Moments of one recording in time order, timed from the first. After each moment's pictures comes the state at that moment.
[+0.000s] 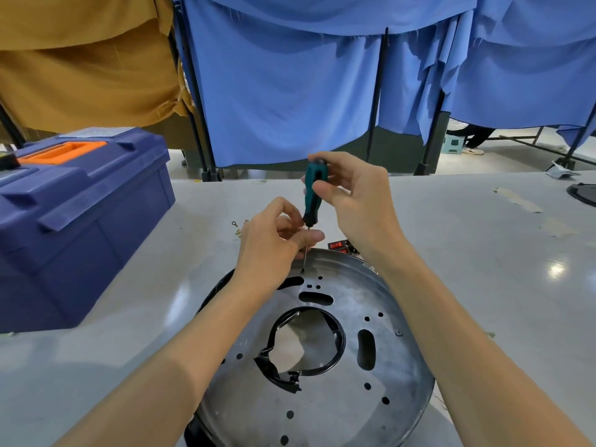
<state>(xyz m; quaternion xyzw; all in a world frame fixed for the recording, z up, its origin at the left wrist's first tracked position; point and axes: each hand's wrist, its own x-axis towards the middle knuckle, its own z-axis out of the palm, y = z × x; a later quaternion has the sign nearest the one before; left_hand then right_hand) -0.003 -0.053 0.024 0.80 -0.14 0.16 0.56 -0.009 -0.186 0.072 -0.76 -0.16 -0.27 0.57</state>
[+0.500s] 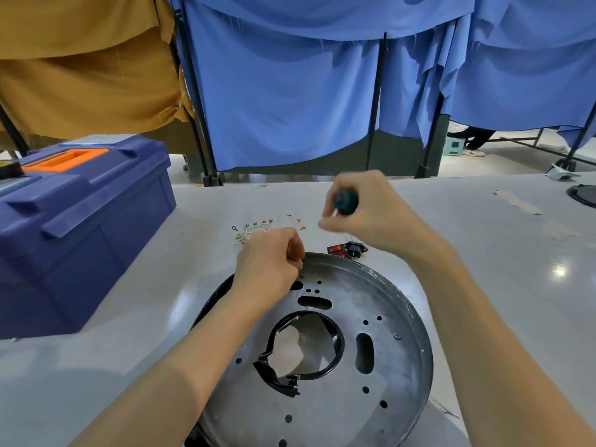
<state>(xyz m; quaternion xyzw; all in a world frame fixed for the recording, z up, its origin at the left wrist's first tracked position) -0.004 -0.052 0.018 0.93 -0.12 0.14 0.33 -0.010 -0.219 0.083 -0.89 -0.18 -0.16 0.39</state>
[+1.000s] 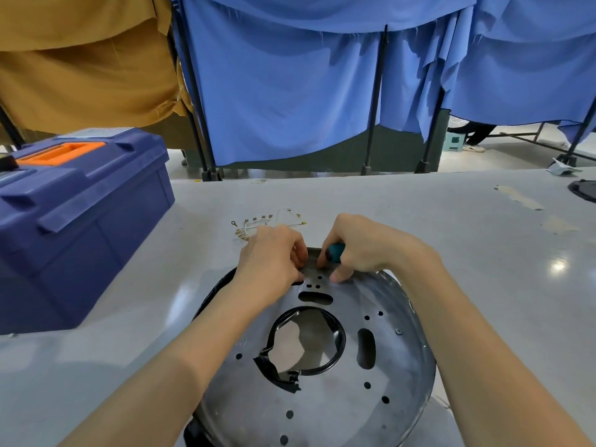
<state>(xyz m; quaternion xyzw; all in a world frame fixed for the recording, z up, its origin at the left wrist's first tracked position) -0.009 -0.053 0.031 0.96 -0.12 0.05 0.26 0.000 -0.210 0.057 -0.97 -0.13 0.08 0.18</state>
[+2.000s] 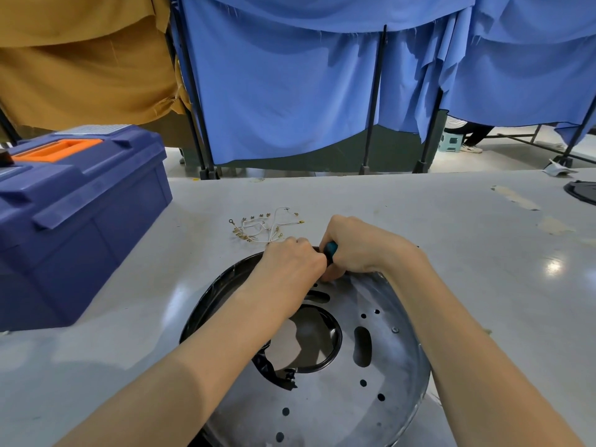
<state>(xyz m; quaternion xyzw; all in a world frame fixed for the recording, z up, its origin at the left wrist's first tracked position) -0.017 -0.074 0.022 0.94 -0.27 0.13 -0.16 0.004 -0.206 0.050 -0.97 -0.12 0.08 0.21</state>
